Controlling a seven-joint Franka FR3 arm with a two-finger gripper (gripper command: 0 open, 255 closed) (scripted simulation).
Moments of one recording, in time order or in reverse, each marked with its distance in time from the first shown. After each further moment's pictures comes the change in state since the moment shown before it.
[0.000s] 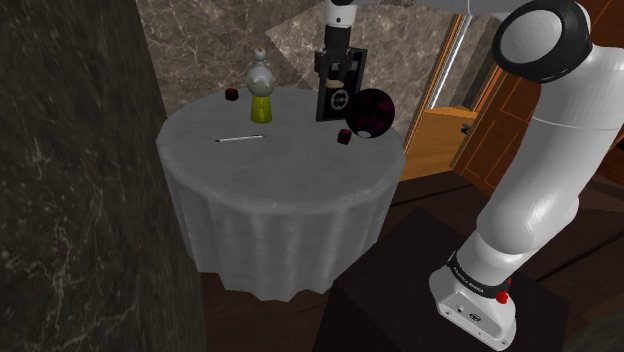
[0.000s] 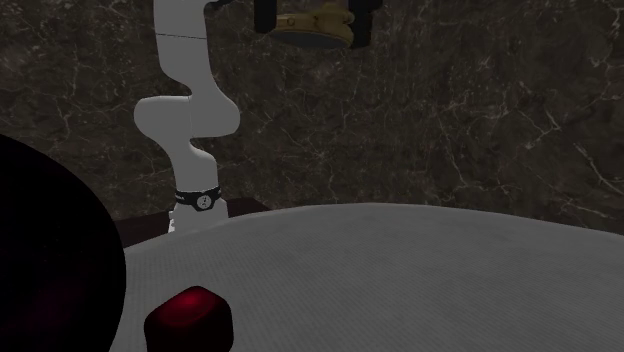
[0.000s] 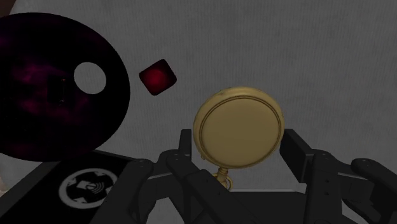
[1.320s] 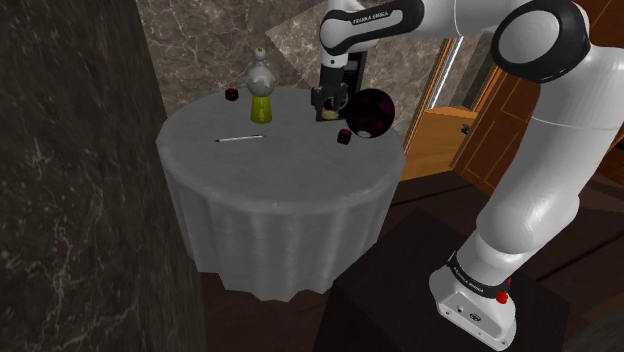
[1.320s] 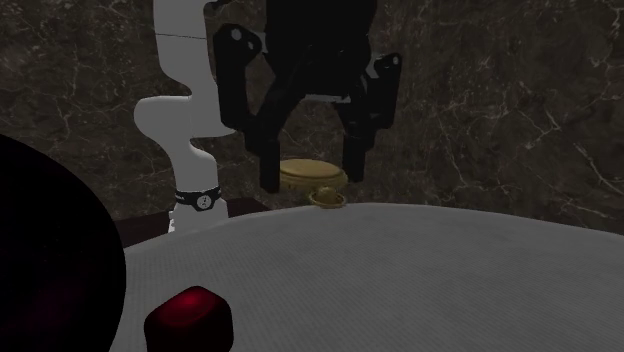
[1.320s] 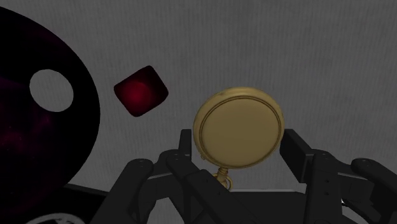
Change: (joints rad) arm -0.007 0.005 -0.005 -0.268 -0.004 0.273 0.006
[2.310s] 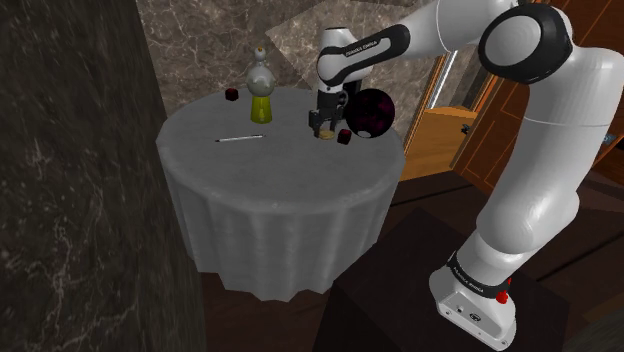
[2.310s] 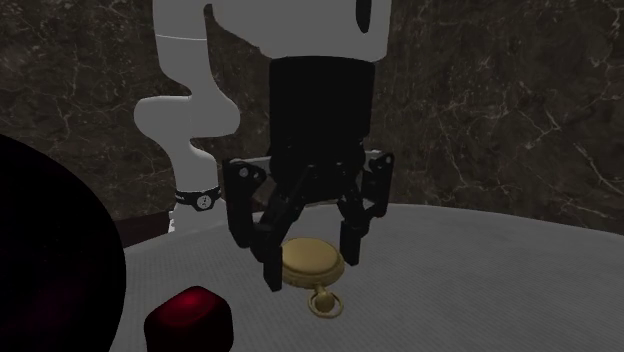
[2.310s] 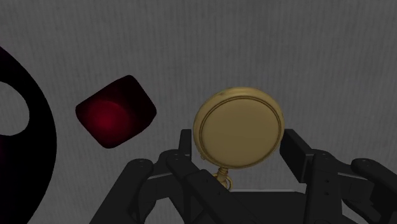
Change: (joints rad) arm 0.001 0.060 -0.005 -0.124 -0.016 0.182 0.012
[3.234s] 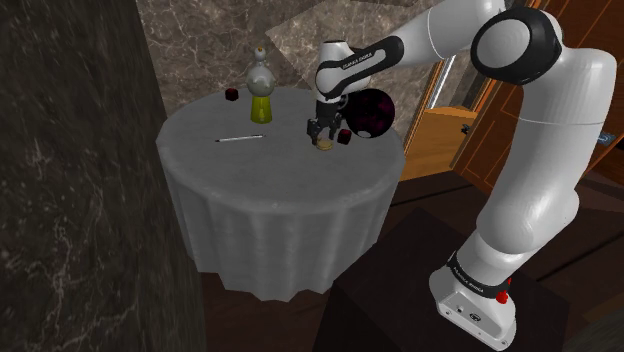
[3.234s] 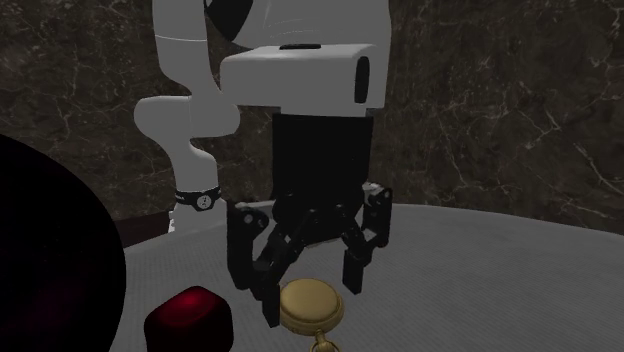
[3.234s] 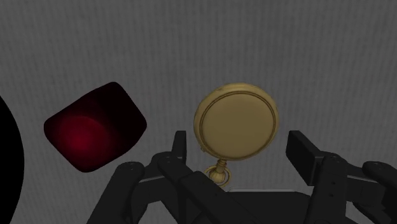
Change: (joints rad) arm 0.003 0.038 -0.003 -0.037 -0.011 0.076 0.010
